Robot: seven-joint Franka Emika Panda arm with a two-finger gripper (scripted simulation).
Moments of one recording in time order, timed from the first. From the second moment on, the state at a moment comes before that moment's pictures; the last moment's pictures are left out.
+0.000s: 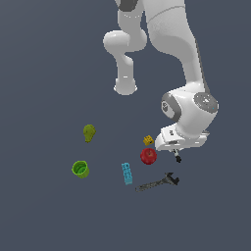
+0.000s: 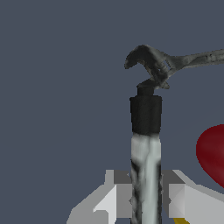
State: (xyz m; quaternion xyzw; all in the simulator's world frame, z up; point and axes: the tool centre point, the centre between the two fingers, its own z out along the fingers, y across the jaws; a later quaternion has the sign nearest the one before) arm 0.028 0.225 0.084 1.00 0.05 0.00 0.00
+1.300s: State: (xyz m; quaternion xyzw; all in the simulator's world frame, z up) arm 0.098 0.143 0.350 1.00 0.05 0.00 0.00
